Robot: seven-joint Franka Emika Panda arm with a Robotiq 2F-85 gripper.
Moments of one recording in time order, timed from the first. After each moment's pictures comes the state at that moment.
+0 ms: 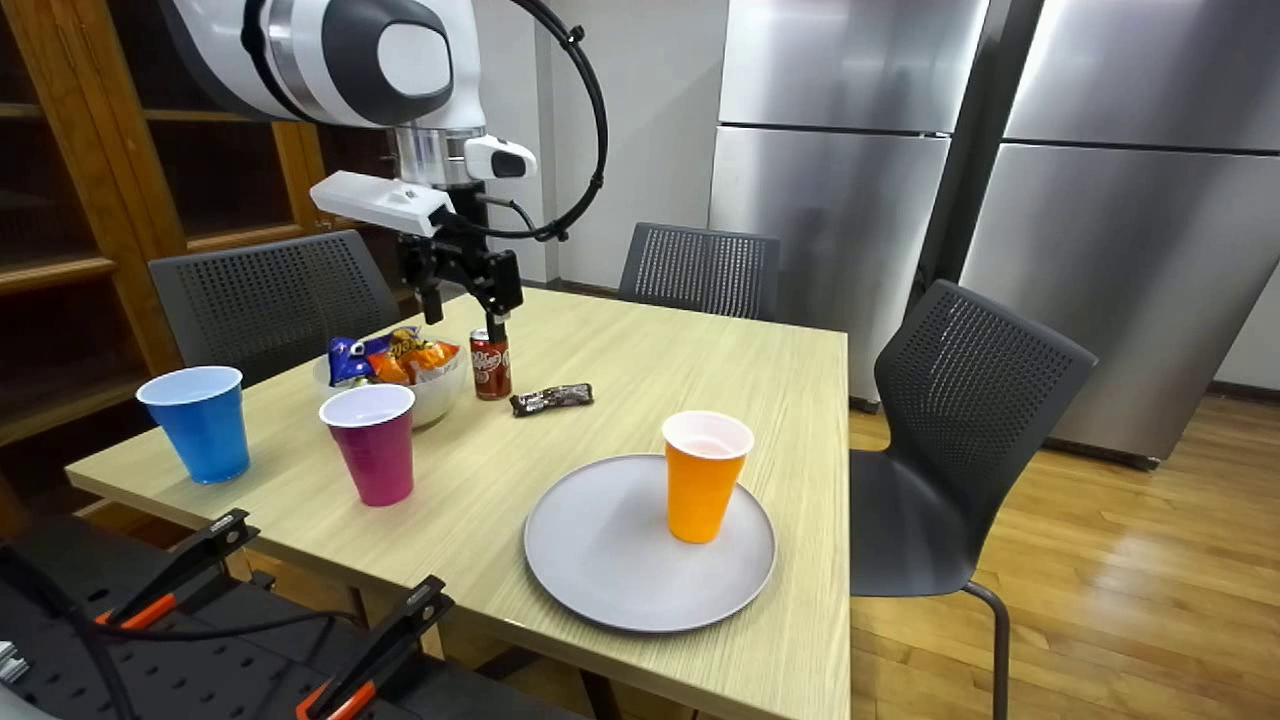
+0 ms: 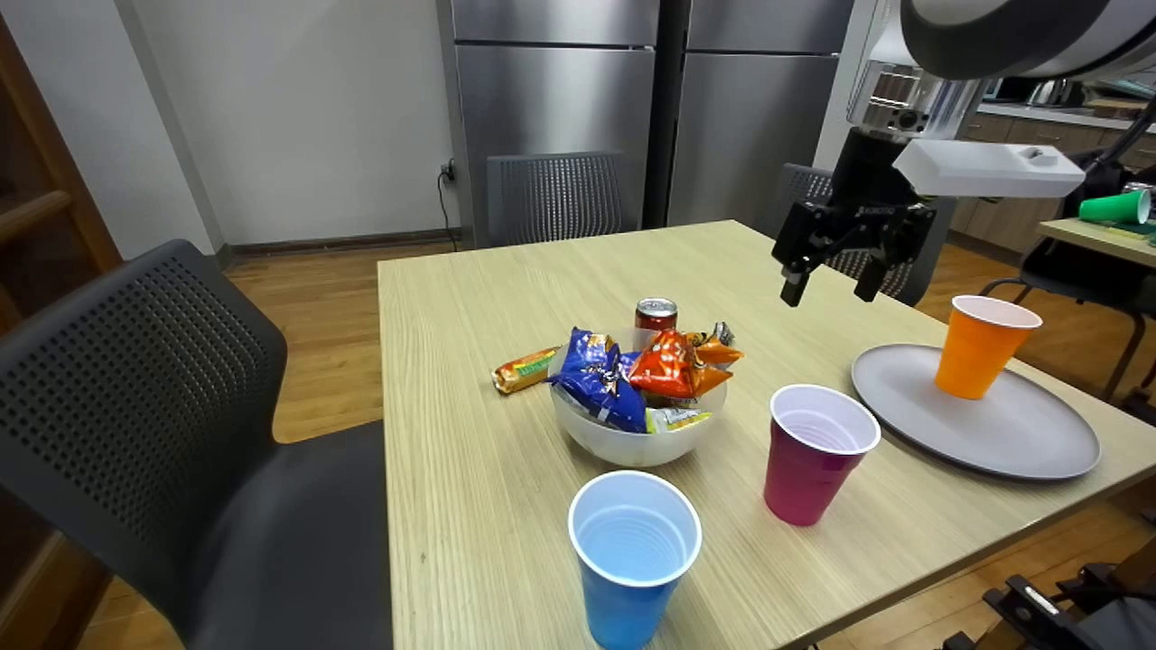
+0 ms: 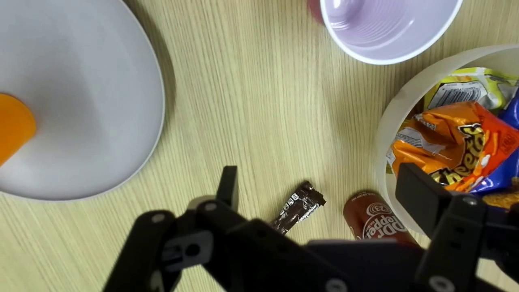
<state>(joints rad) 0.06 0.06 -0.01 -2.58 0.06 2.73 0.06</state>
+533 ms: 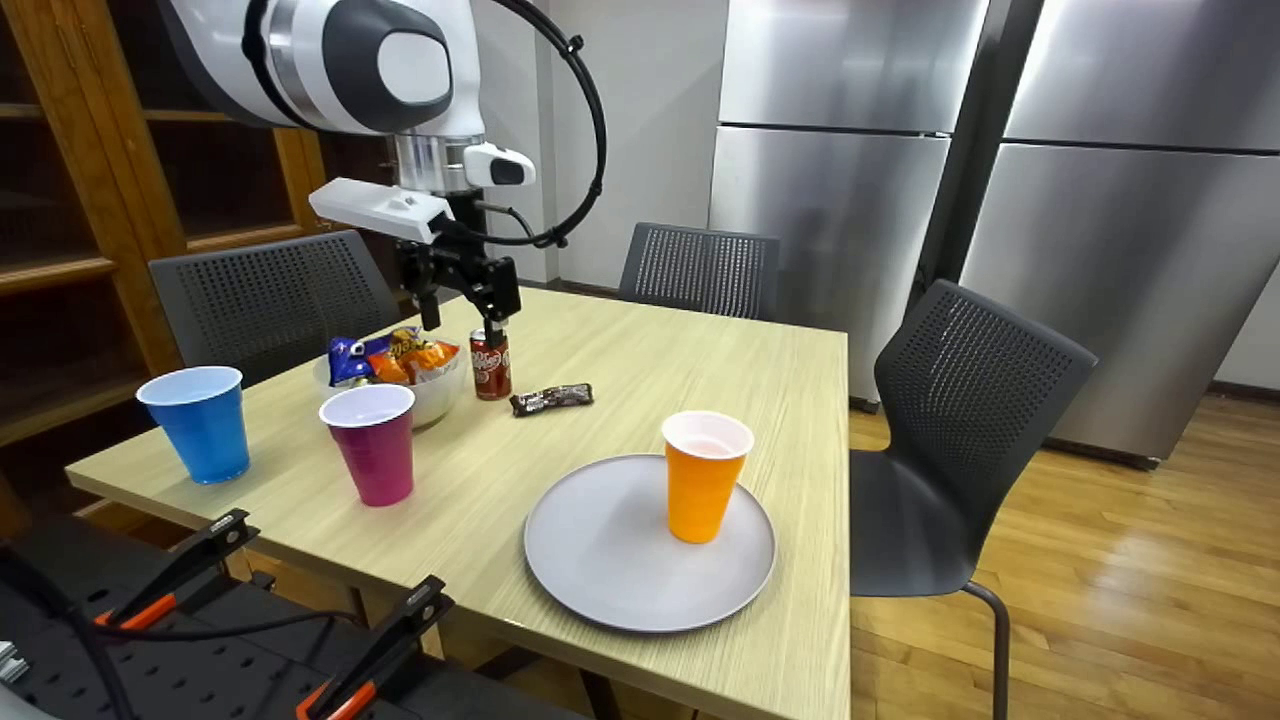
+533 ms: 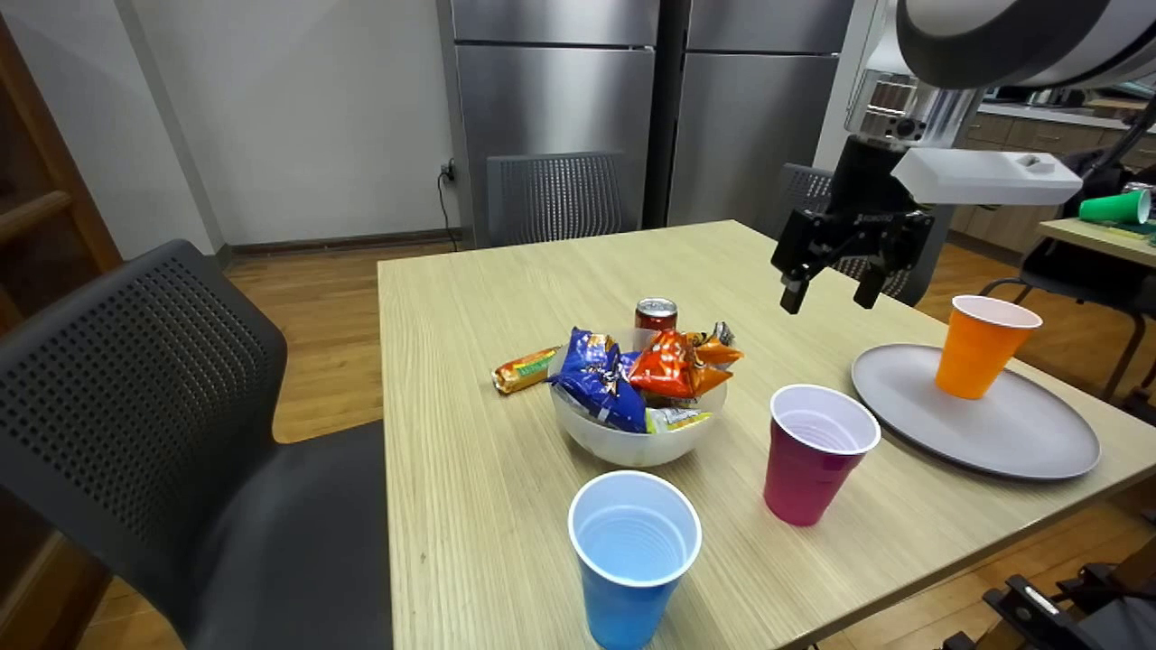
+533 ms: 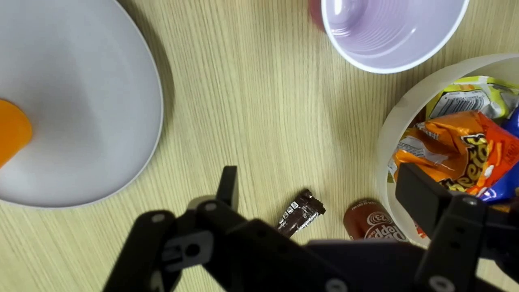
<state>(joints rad) 0.06 0.08 -0.01 -2.58 0.06 2.73 0.05</state>
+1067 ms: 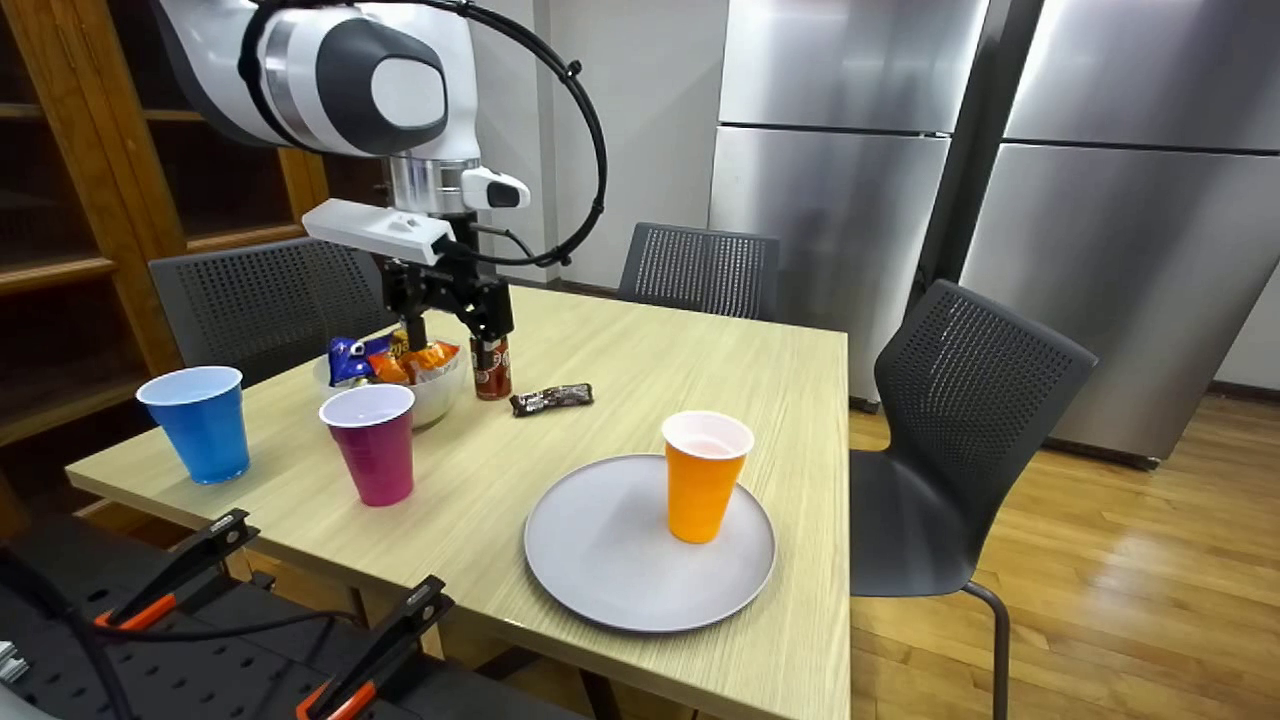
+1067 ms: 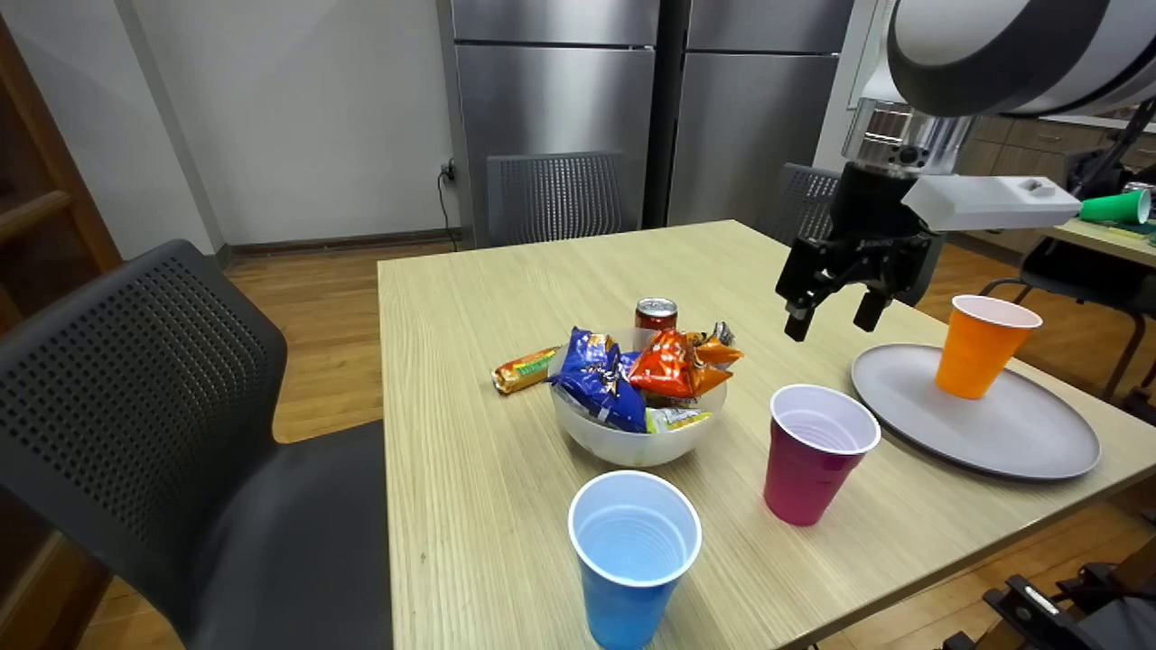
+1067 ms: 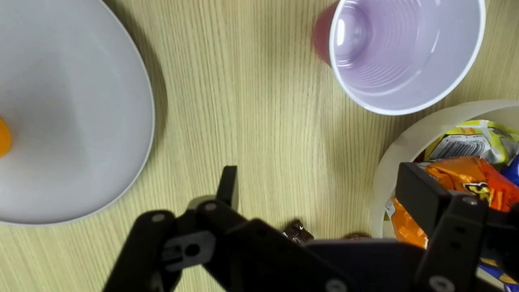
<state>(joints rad) 0.06 0.11 0.01 -2.59 0.09 2.73 -0.05</state>
